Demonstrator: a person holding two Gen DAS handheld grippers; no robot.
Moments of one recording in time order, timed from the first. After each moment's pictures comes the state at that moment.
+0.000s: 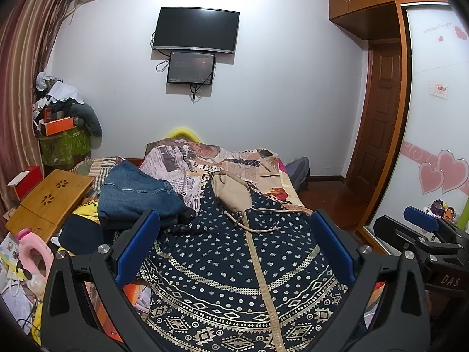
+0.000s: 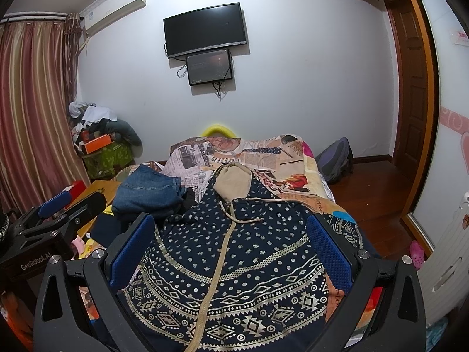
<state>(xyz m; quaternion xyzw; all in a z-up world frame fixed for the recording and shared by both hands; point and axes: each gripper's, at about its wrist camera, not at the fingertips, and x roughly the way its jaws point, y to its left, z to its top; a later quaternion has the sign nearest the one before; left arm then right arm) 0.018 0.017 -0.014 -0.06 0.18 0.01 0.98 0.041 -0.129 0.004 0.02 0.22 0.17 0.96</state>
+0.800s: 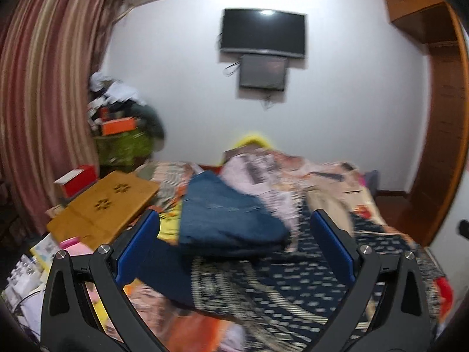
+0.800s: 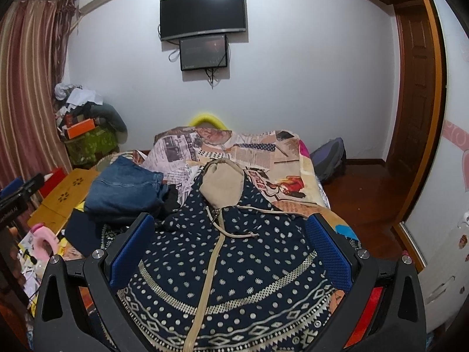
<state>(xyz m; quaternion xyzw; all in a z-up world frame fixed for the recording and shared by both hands) 0.086 0.178 -0.044 -0.06 0.18 0.19 0.96 0.121 -0.092 -0.006 -0.02 0.25 0.14 0.96</state>
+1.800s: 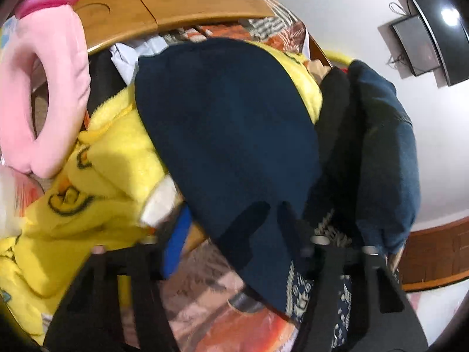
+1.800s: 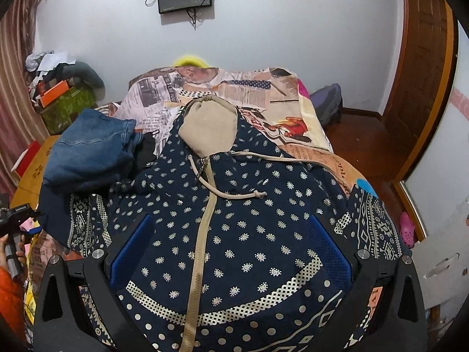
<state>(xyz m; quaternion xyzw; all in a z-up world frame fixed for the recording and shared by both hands) 0.140 0.456 -0.308 -0.47 0.39 0.20 0.76 0.194 -0.070 -0.076 -0.02 0.38 0.11 0.92</state>
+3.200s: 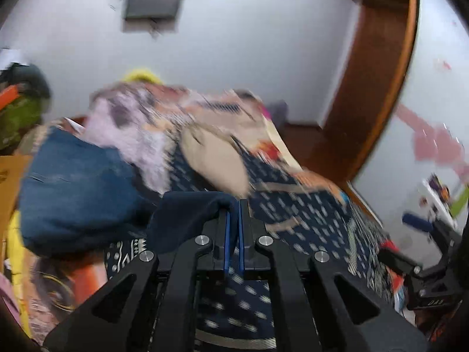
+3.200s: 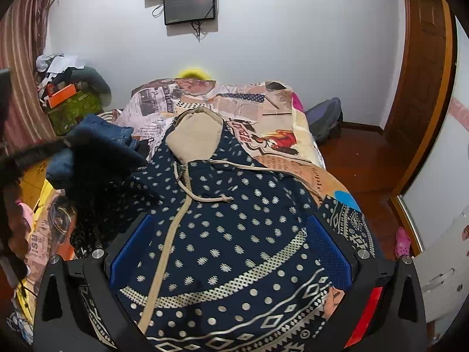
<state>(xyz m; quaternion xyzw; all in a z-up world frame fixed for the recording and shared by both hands) 0.247 0.044 -0.103 -0.07 0.34 -0.11 0.93 0.180 -0.125 -0.067 -0.03 0.35 0.13 0.93</state>
